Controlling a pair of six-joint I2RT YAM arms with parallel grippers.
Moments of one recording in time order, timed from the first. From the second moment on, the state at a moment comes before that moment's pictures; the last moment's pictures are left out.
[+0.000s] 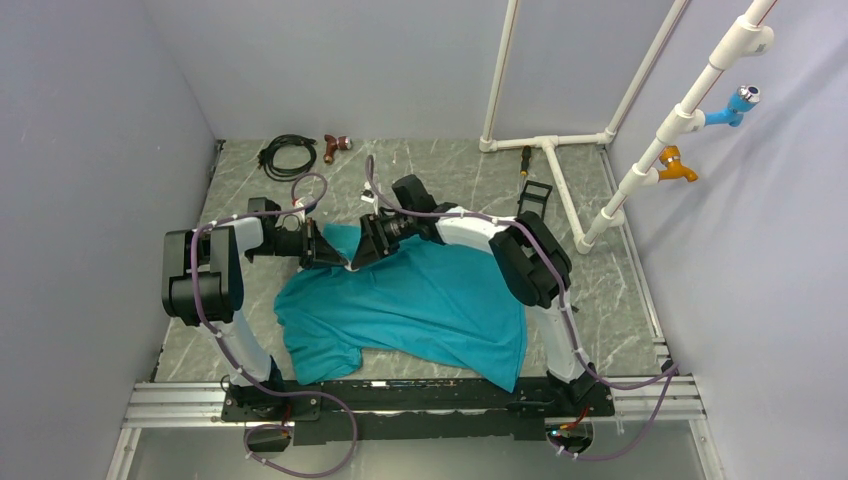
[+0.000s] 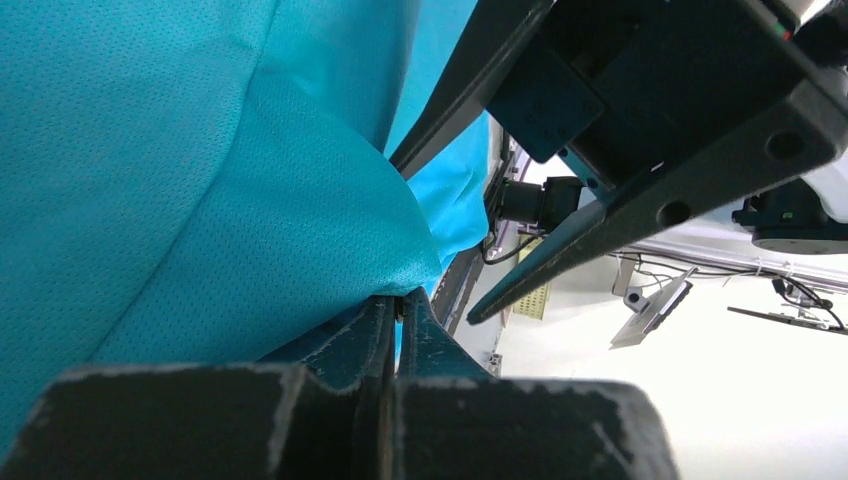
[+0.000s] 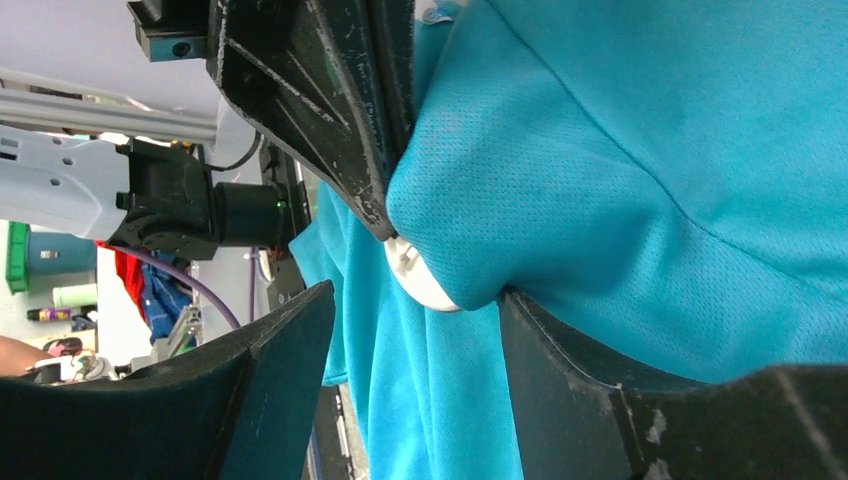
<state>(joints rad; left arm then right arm) 0.11 1.80 0.97 -0.51 1.21 -0.06 0.71 2.19 1.53 -0.02 -0.92 0.43</state>
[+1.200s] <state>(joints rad) 0.10 1.80 0.95 -0.48 1.21 -0.09 0.72 2.23 1.55 0.03 -0.91 0.48</state>
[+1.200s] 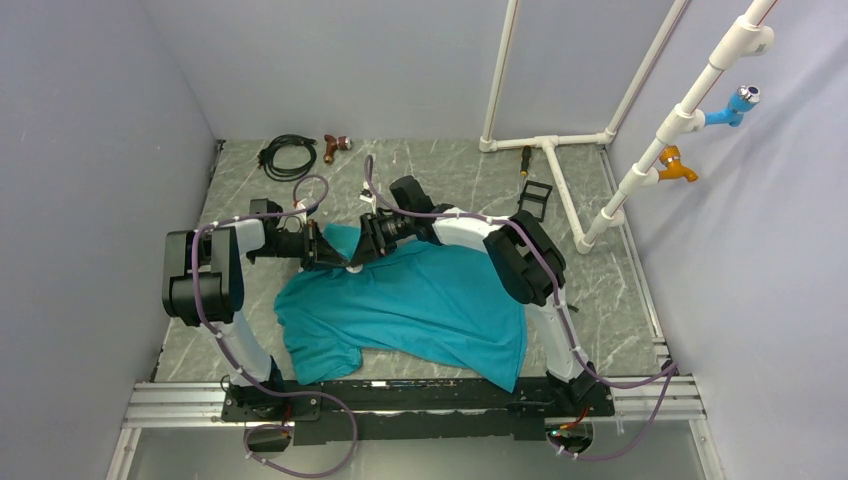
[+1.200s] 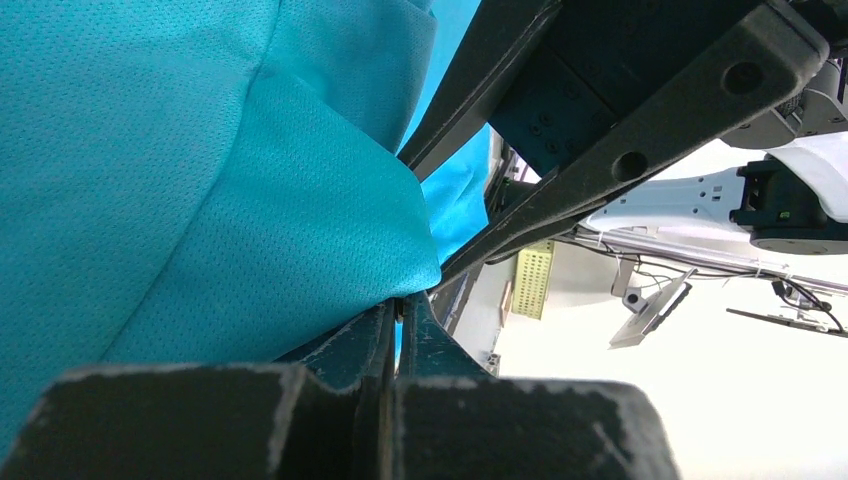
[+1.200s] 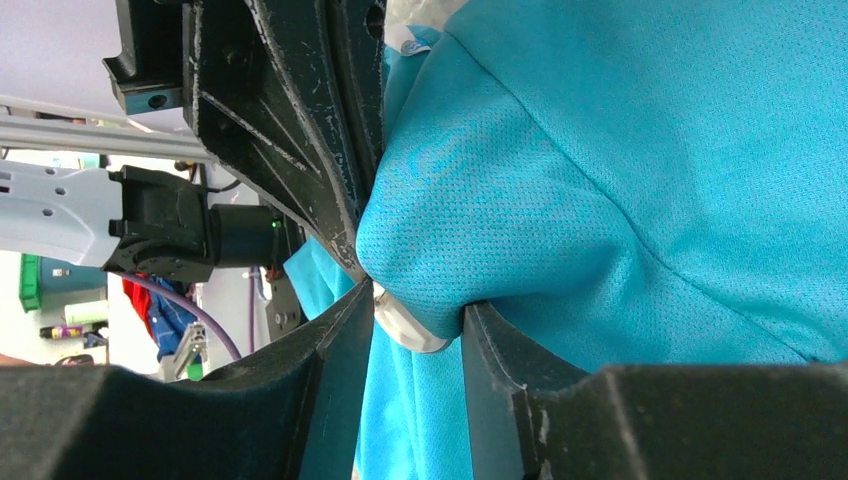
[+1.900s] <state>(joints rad) 0.10 1.79 0.95 -0.47 1.18 -0.09 0.71 2.24 1.57 0.01 -0.90 0.48</state>
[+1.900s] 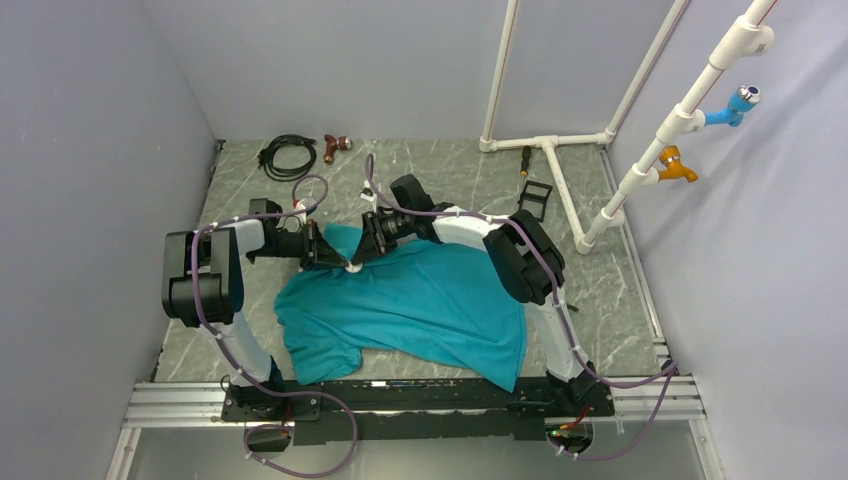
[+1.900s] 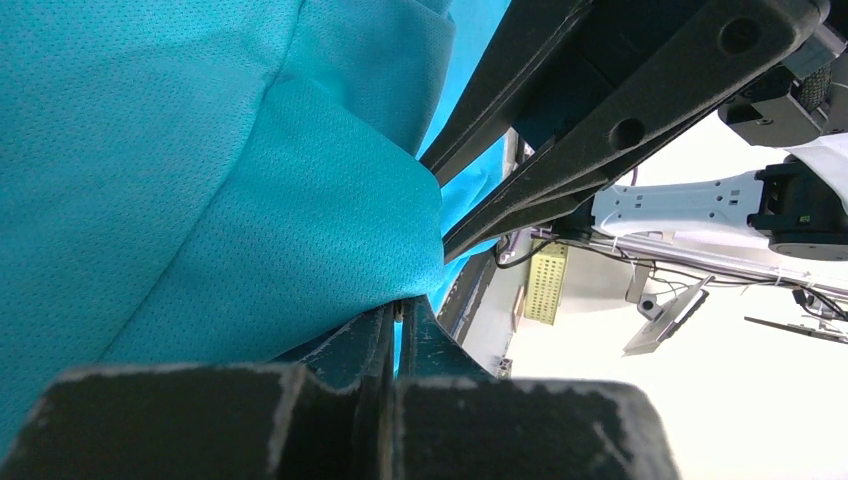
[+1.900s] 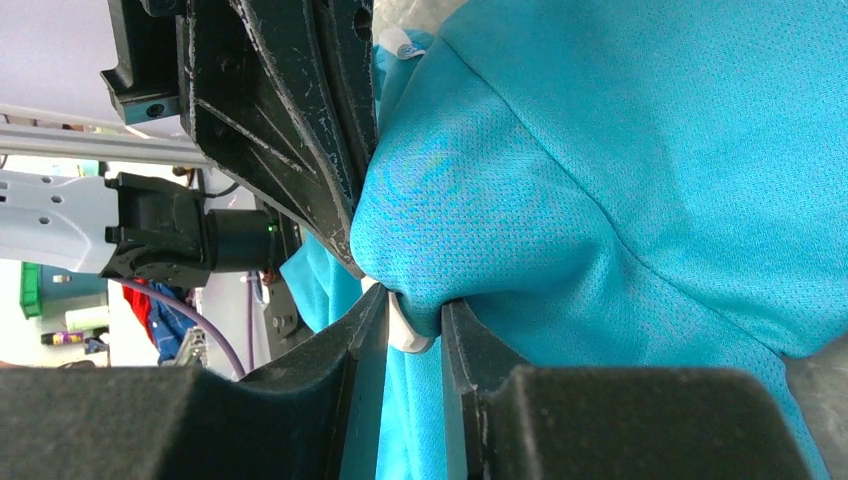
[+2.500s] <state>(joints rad) 0.09 1.79 0.95 -0.48 1.18 -0.10 0.69 2.23 1.55 0.01 -0.90 0.41</state>
